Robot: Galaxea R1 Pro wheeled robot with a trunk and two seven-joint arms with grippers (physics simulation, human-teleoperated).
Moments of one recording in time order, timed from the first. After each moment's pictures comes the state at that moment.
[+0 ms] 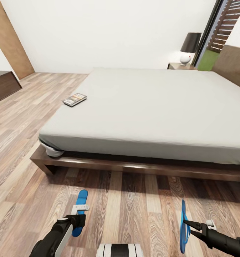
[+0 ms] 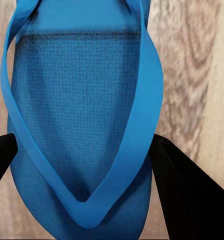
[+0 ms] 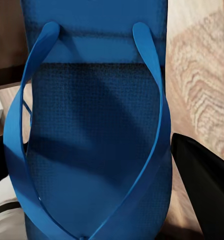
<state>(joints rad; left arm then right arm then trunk) -0.38 0.02 -0.09 -0.81 0.12 0.45 0.04 -0.44 -0.43 -0.32 -0.36 -0.22 0.67 1.19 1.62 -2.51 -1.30</state>
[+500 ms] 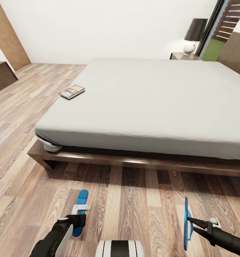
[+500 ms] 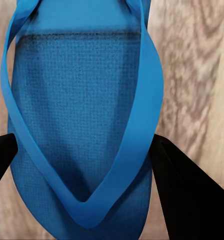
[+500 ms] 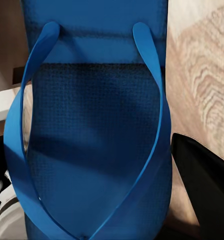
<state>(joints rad) -0.38 0.02 -0.09 -0.81 0.12 0.46 0.04 -0.44 -0.46 -0.32 -0.36 -0.22 0.66 1.31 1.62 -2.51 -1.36</state>
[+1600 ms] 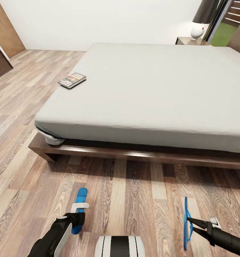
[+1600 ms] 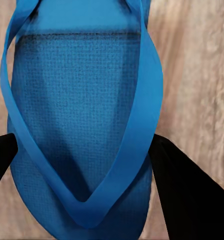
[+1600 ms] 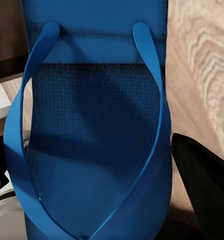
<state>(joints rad) -0.38 0.02 -0.08 -0.83 0.12 0.45 0.04 -0.44 -0.46 -0.32 -0.36 -0.22 0.66 1.31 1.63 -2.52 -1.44</state>
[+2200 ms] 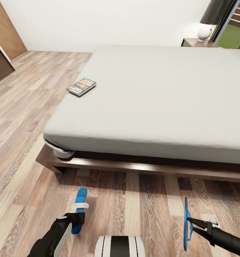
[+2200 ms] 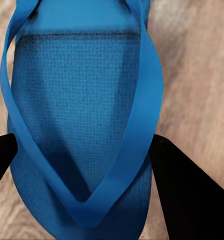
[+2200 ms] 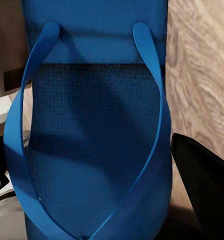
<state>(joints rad) -0.38 0.02 -0.08 -0.83 0.12 0.45 0.04 -0.44 -0.46 -0.32 -0.36 -0.22 0.66 1.31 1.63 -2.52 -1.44</state>
